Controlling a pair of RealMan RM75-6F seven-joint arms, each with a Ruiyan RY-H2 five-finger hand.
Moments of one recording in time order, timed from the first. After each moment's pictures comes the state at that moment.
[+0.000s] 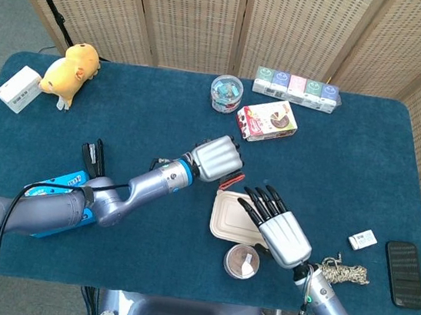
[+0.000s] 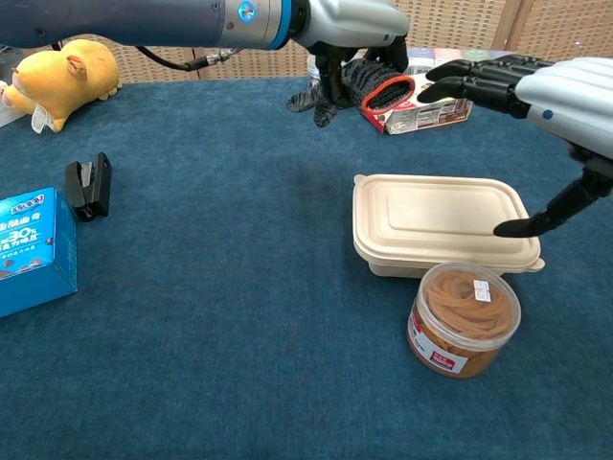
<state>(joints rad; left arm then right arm) -1.34 -1.56 -0.25 -1.22 1.25 0.54 0.42 0.46 -1.39 0.10 -1.67 -1.69 1.20 -0.32</state>
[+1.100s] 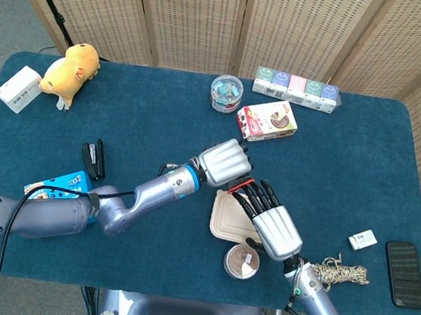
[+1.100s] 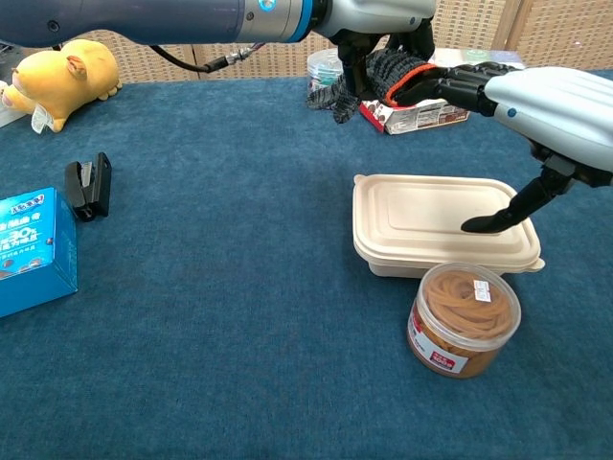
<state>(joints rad) -1.38 -1.56 -0.23 -1.29 1.12 0.63 0.46 0.49 -1.47 0.10 -1.63 -1.62 1.22 -0.30</state>
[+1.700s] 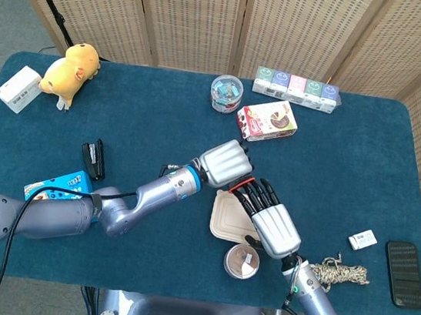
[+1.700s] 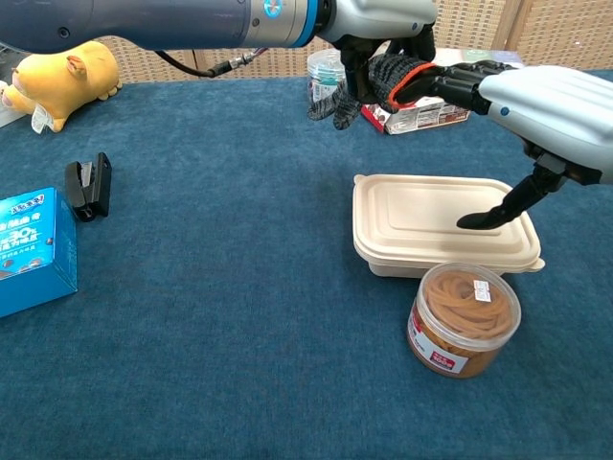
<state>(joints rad) -1.40 -1.57 -0.21 -1.28 1.09 0.64 0.47 0.50 -1.49 0.11 -1.63 -1.59 1.22 -0.34</state>
